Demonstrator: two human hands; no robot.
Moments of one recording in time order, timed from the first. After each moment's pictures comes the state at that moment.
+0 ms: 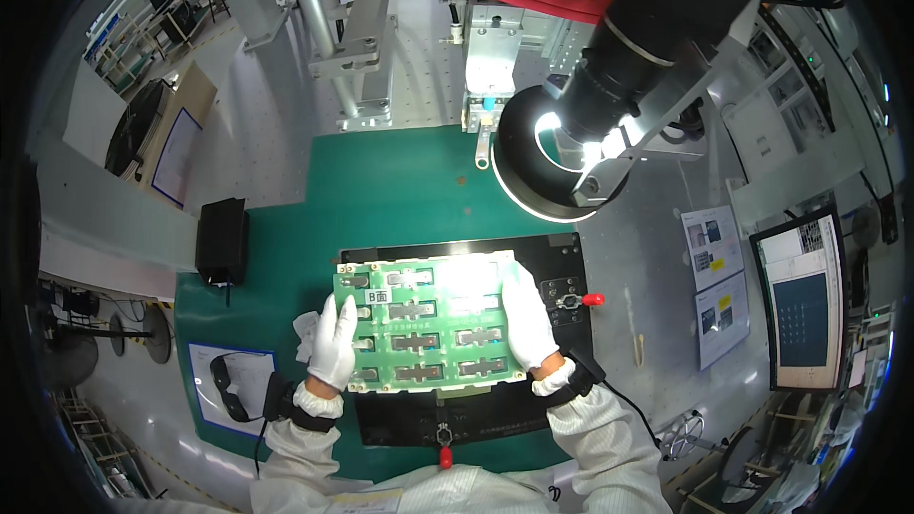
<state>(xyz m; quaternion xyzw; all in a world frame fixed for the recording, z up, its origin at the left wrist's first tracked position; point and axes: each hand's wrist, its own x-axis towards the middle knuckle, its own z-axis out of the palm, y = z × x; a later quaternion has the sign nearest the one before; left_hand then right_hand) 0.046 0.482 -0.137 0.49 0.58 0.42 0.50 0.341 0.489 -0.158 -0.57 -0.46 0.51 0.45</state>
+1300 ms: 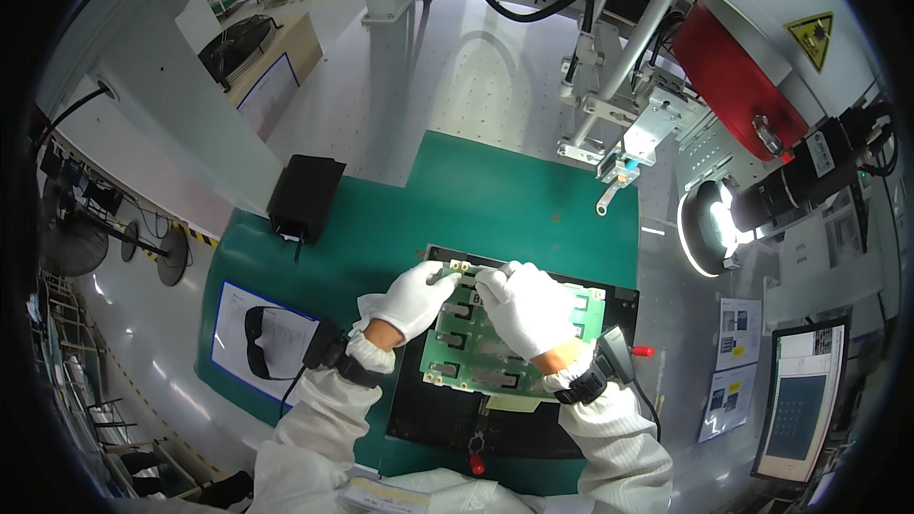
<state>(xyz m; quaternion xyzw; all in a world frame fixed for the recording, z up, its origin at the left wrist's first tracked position) 0.018 0.529 -0.141 0.51 0.65 0.33 0.46 0.212 0.548 -0.071 -0.46 -0.86 0.09 0.19</state>
